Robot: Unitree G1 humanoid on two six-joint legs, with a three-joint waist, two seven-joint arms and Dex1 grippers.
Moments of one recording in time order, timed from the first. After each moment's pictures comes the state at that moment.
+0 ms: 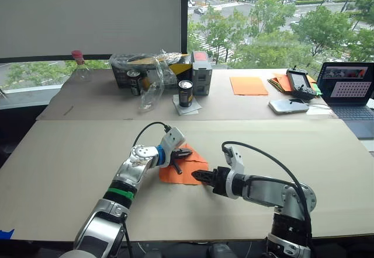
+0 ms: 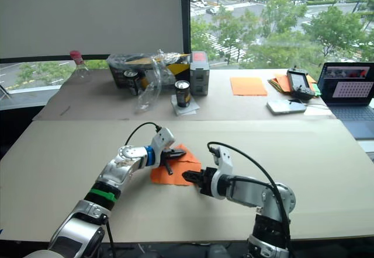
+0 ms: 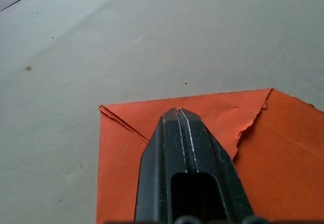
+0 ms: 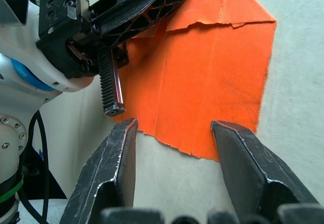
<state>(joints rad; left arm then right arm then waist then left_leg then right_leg) -0.66 0.27 -0.21 0.41 -0.04 0.37 -0.83 -0.38 0.02 -0.40 -0.22 1.35 1.60 -0.48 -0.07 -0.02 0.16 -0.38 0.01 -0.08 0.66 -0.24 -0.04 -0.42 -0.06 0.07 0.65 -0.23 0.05</state>
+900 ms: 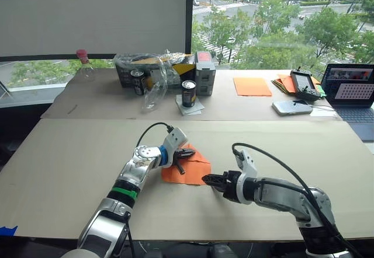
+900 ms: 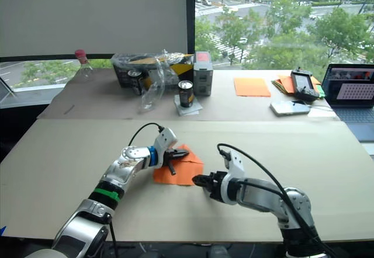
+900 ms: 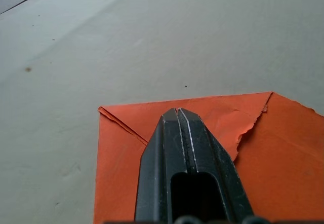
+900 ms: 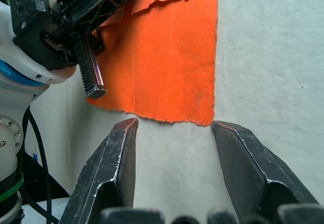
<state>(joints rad) -0.67 0.24 -0.22 0.46 -0.04 0.33 -0.83 -0.27 -0.45 0.05 -0.23 1.96 1.03 -0.77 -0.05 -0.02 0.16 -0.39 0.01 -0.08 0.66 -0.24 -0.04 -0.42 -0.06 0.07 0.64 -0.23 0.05</state>
